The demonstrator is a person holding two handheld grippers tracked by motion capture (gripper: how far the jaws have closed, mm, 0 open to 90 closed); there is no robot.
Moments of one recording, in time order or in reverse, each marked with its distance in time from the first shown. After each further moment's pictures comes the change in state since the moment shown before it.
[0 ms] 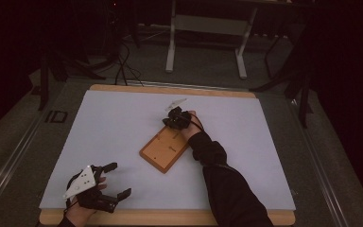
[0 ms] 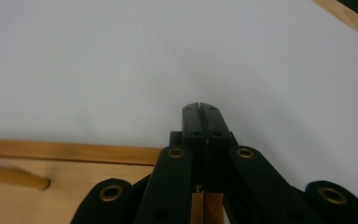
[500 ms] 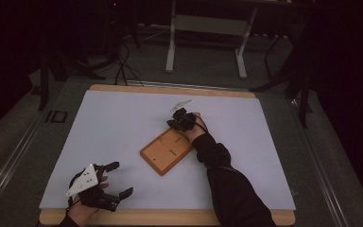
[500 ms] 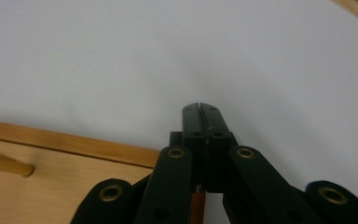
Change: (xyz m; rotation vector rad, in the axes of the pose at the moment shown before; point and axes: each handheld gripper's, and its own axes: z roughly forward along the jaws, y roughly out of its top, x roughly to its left) left arm 0.001 0.001 0.006 0.005 -0.009 -0.001; right arm -0.006 -0.013 -0.009 0.016 -0.009 0.030
